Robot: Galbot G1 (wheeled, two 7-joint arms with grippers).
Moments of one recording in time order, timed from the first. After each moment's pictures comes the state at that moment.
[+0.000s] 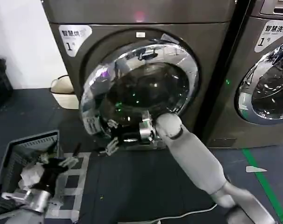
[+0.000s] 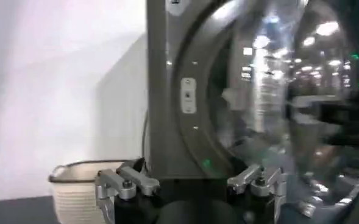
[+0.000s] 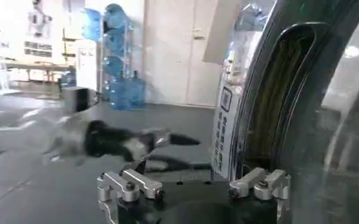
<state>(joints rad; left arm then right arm) 1.52 -1.41 -0.94 -2.09 -0.30 0.01 0.41 -0.45 1.26 -0.11 1.56 0.42 -0.22 -1.18</state>
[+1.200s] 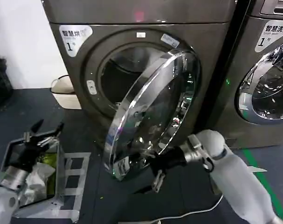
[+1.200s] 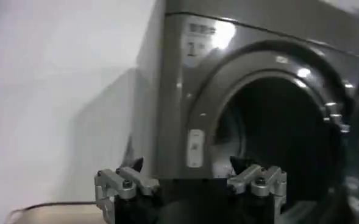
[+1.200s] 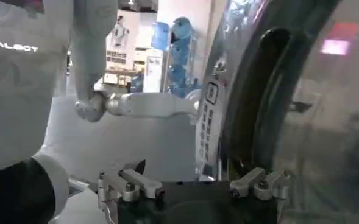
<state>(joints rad) 1.44 -1.04 -0.89 -2.00 -0.73 0.00 0.43 -0.76 0.98 0.24 1.70 0.53 -0.03 -1.46</state>
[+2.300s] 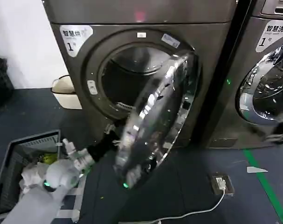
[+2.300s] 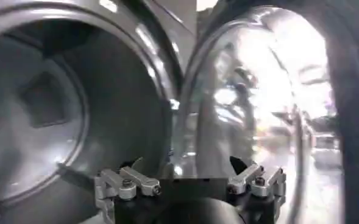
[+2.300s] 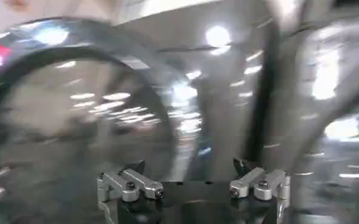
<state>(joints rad) 1.02 -0.91 -0.19 -1.91 -0.74 0.00 0.48 -1.18 0.99 1.37 1.67 0.64 -0.13 -0.97</state>
